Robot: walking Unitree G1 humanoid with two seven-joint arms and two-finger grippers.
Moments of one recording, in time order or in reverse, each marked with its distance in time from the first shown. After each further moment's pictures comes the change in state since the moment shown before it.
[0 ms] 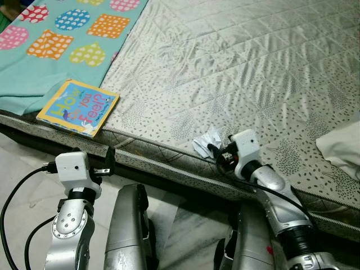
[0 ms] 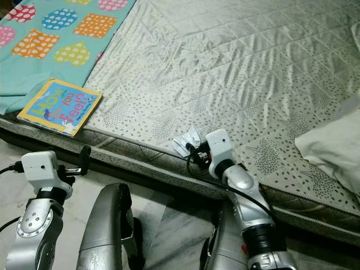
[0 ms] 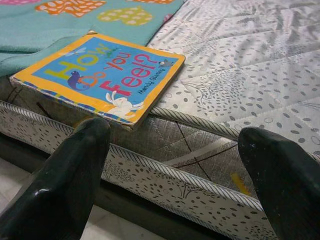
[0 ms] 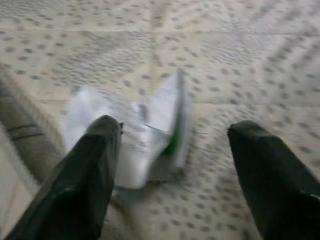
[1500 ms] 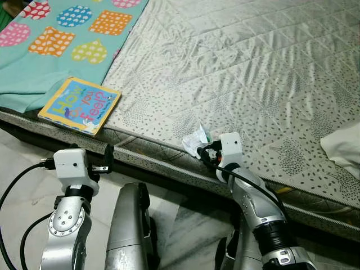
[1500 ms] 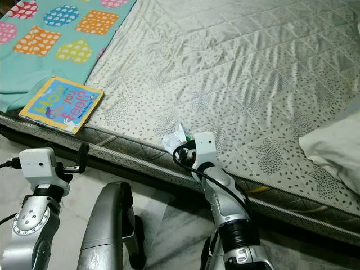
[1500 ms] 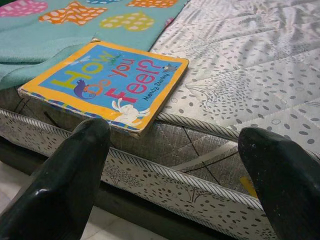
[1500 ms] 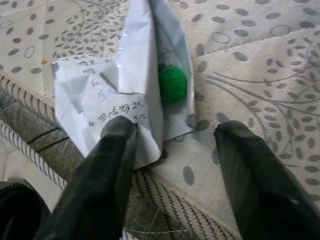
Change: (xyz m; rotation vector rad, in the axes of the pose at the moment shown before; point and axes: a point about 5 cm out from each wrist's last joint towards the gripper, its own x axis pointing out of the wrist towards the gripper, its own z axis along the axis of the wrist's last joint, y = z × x) left arm 0.002 0.003 0.007 0.038 -0.018 -0.008; right arm 0.024 0.044 -0.006 0.267 0.148 -0.072
